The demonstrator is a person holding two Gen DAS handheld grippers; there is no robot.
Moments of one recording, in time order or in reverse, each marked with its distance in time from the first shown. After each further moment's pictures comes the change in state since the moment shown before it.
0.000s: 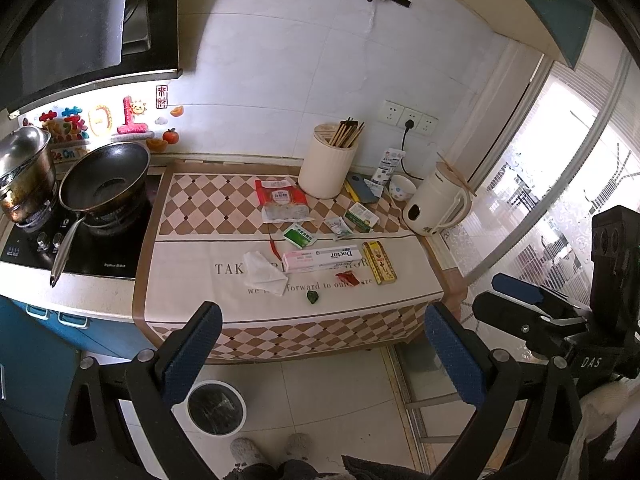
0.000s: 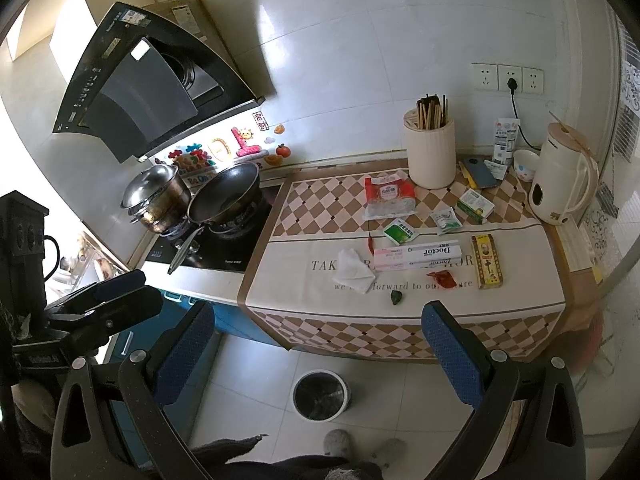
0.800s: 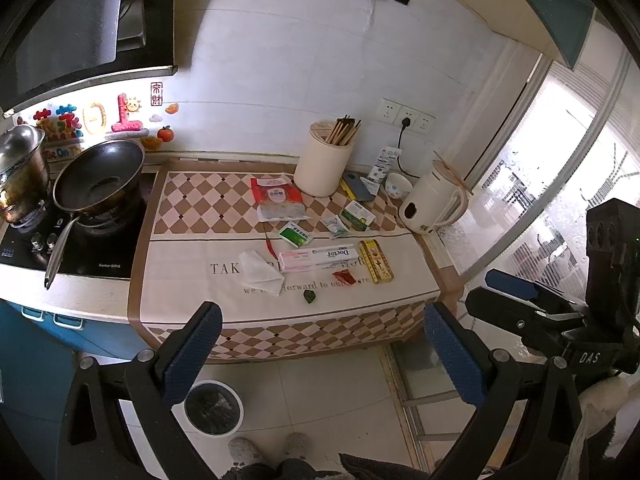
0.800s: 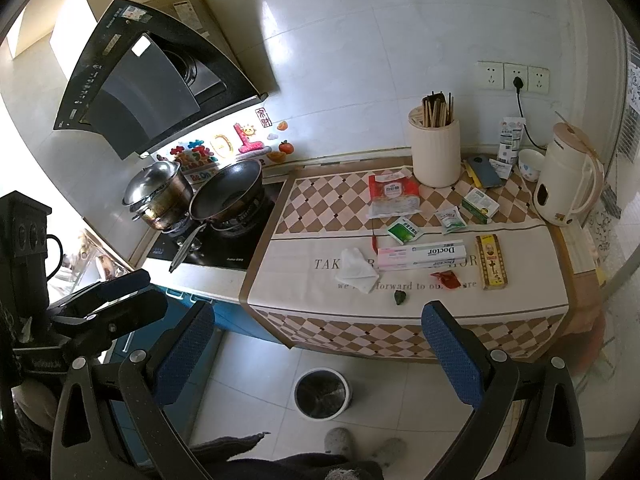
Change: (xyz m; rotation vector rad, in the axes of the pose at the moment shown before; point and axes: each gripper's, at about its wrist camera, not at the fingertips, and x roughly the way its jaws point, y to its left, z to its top) left arm -0.002 0.001 -0.016 -0.001 0.004 -0.012; right arm 0.001 0.004 0.003 -0.003 0.009 0.002
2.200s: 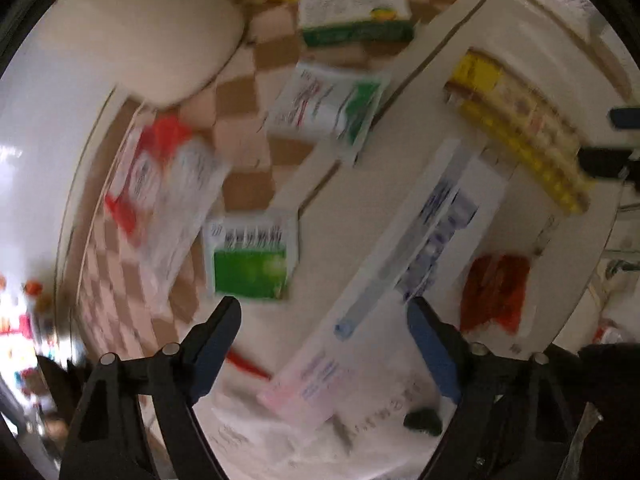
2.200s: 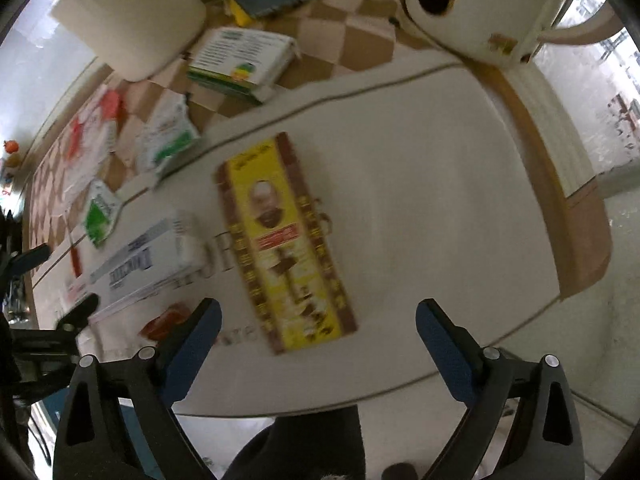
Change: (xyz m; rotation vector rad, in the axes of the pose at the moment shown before) left arm 0.527 -0.049 0.052 0.782 0.670 0.252; right arm 0.346 -0.394 0.014 0.428 0.488 -0.391
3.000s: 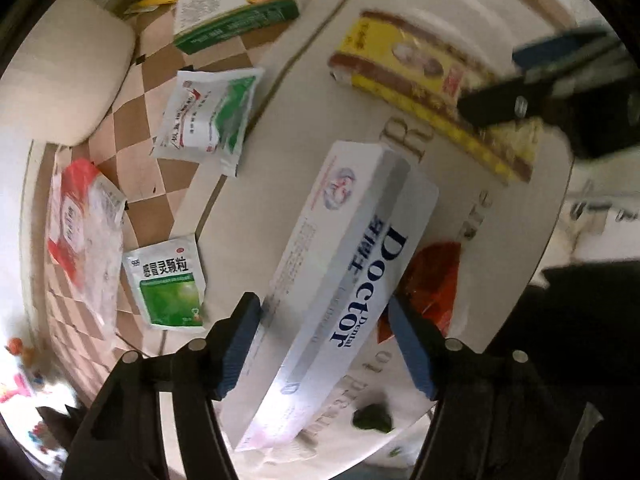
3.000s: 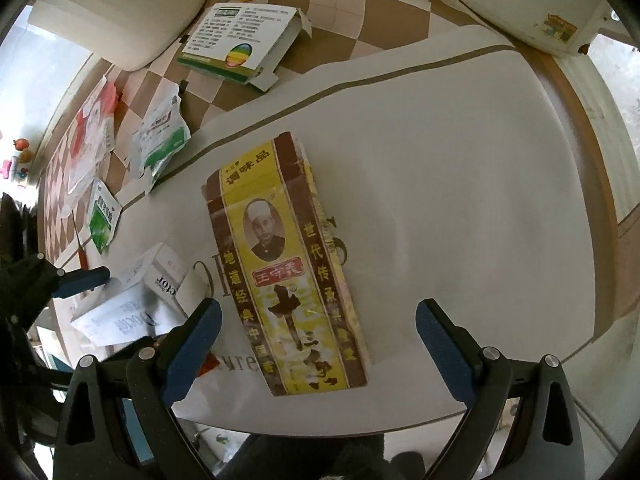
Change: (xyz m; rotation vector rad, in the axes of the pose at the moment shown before) left arm 0.018 -0.066 0.009 0.186 0.103 -0.112; right arm 0.036 0.000 0.031 -0.025 0.098 0.110
